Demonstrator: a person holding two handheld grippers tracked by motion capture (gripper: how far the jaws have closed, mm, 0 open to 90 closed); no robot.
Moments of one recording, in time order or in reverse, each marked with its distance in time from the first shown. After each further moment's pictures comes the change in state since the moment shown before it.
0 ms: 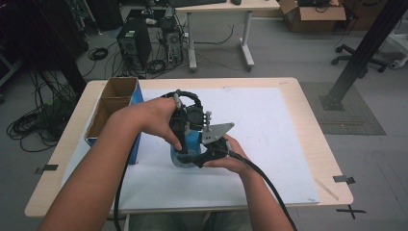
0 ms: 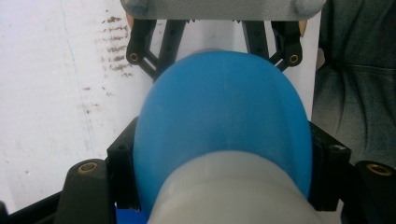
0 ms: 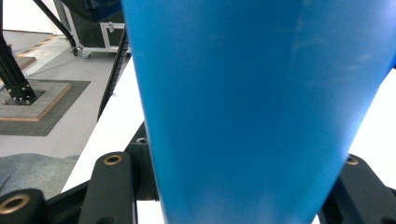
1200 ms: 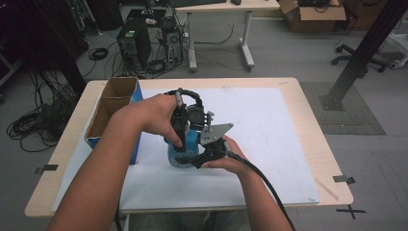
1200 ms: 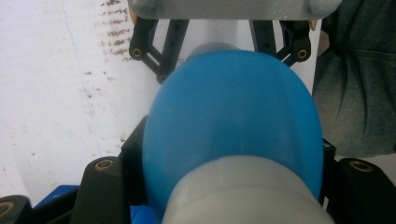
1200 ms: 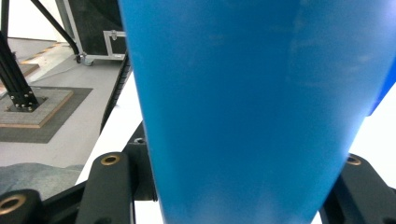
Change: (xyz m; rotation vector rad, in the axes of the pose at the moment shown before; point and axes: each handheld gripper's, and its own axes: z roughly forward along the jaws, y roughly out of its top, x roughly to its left) left arm -0.003 0.006 -0.007 0.077 0.006 -0.001; right arm 0.006 0.005 0.003 -0.030 0.014 0.027
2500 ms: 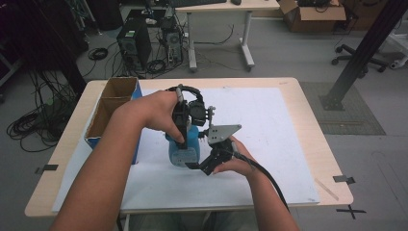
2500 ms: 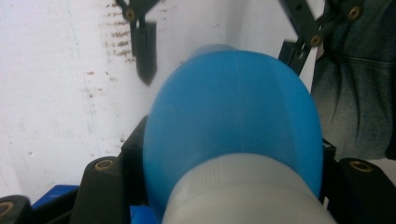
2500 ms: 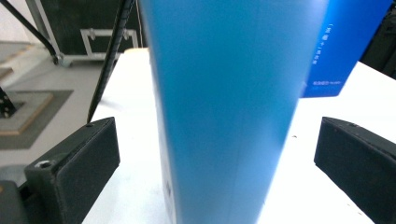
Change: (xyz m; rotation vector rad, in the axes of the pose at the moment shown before) left arm 0.010 -0.002 -0.006 -0.022 -0.017 -0.043; right arm 0.000 -0.005 -0.022 0.020 -0.095 0.006
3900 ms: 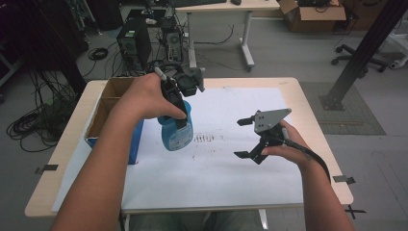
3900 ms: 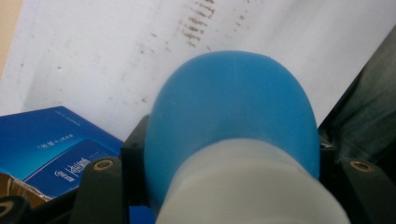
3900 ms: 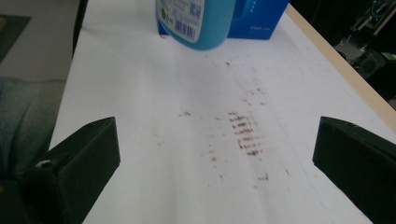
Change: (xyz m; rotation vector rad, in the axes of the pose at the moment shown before) left arm 0.019 -0.021 -0.046 -0.082 0.085 -0.520; right arm -0.016 0.025 -0.134 0.277 -0.118 -0.103
